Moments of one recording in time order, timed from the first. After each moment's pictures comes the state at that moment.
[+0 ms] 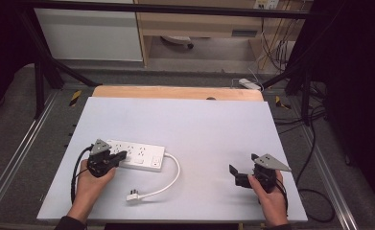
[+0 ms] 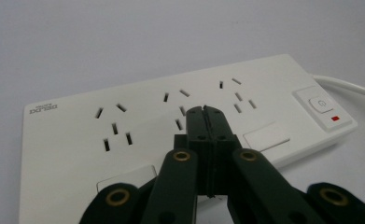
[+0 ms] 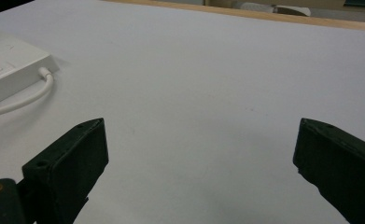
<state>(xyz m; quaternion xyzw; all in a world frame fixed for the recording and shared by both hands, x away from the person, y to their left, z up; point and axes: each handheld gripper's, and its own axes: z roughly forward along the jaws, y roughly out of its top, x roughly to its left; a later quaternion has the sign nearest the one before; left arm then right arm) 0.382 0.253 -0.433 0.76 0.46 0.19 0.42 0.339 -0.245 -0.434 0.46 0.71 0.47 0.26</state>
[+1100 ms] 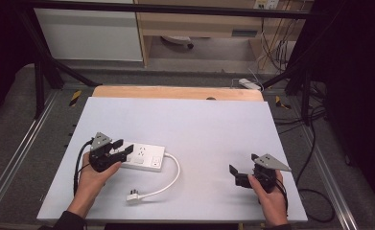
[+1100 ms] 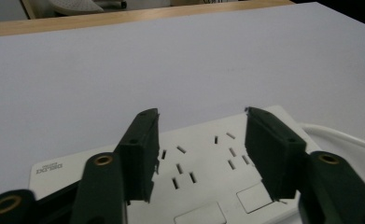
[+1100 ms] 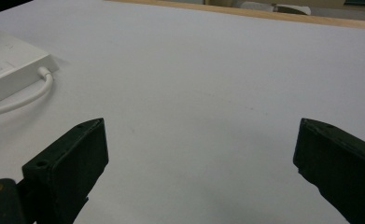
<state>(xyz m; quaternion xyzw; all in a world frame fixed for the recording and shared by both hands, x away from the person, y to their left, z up) 0.392 0.244 -0.417 0.73 0.45 0.22 0.47 0.339 -0.245 -0.434 0.46 0.71 0.47 0.25</state>
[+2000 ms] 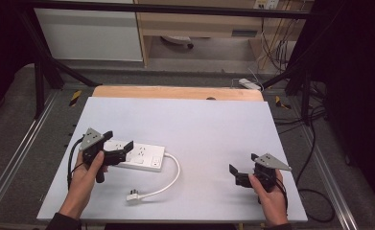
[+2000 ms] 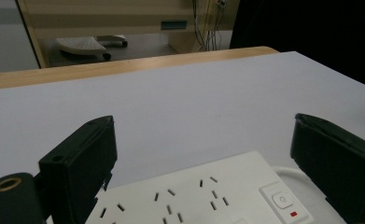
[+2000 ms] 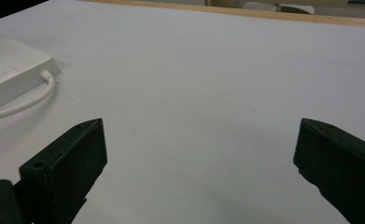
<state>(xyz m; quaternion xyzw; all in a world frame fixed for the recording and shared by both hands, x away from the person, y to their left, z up) 0.377 0.252 -0.385 0.69 0.43 0.25 0.53 0.341 -0.247 -0.435 0.46 0.71 0.47 0.25</state>
